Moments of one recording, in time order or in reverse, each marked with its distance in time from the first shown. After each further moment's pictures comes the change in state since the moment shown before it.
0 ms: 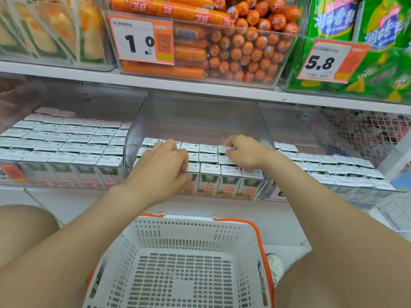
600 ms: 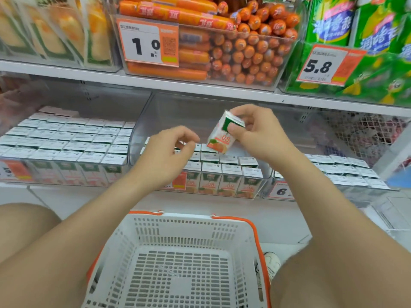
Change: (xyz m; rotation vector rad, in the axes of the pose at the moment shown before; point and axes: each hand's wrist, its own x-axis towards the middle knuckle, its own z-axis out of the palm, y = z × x) left_hand 0.009 0.002 -0.019 -0.608 0.160 -0.072; right_hand -0.049 -0.032 -0.029 0.563 0.485 -0.133
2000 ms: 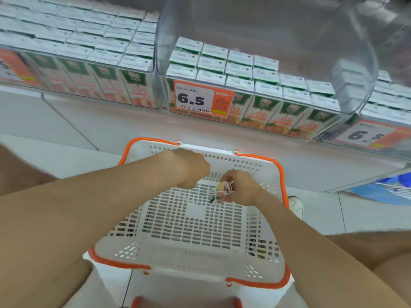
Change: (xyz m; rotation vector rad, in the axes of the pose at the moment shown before) left_hand -0.086 -0.117 0.089 0.867 -1.249 -0.015; right_hand -0.152 0.226 0.214 -0.307 -0.839 0.290
